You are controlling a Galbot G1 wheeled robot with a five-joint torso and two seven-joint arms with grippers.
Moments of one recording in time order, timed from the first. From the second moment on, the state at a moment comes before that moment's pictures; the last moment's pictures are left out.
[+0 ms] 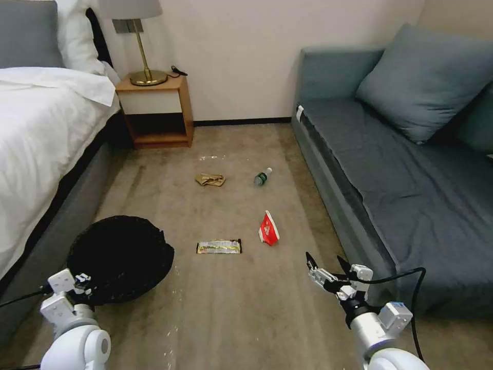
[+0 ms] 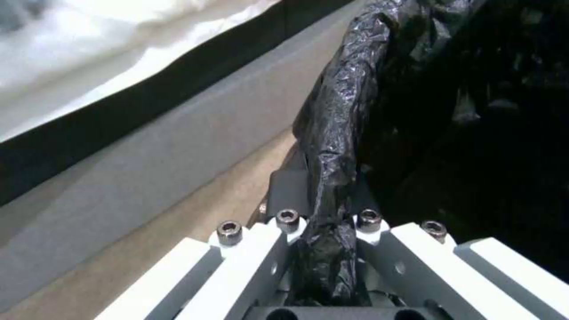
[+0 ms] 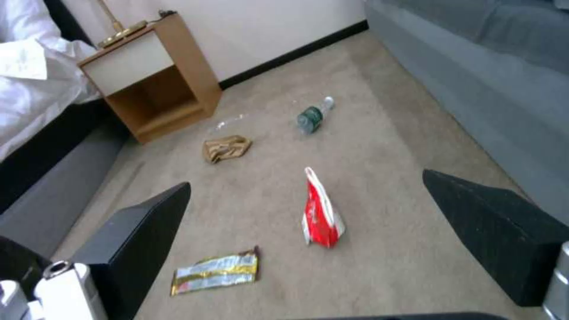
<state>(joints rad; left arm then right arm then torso) 1.54 -1.46 -0.89 -2.00 -0.36 0.30 -0.42 -1.72 1.45 0.54 2.16 0.44 -0.20 -0.06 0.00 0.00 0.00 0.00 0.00</state>
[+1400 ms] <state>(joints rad) 1.53 -1.42 -0.89 -2.01 -0.38 0.31 -0.42 -1.72 1.49 0.51 2.11 0.37 -0.17 -0.06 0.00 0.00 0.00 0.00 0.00</state>
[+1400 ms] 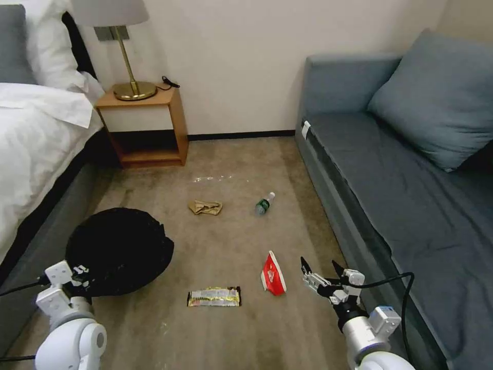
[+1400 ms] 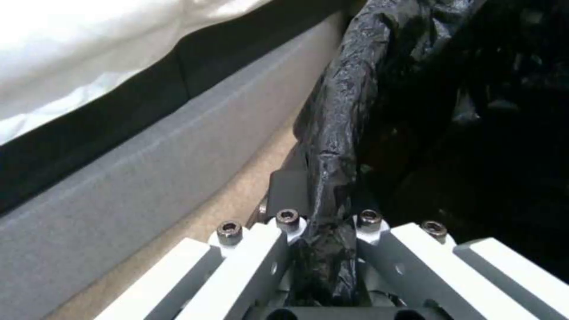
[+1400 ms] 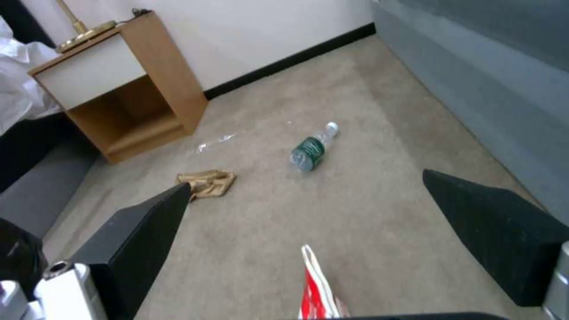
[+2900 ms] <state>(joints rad) 1.61 -1.50 -0.90 -2.08 -0.23 0.28 -0.37 -0.64 1.30 -0.39 1.22 0.48 -0.42 -0.31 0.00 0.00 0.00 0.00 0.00</state>
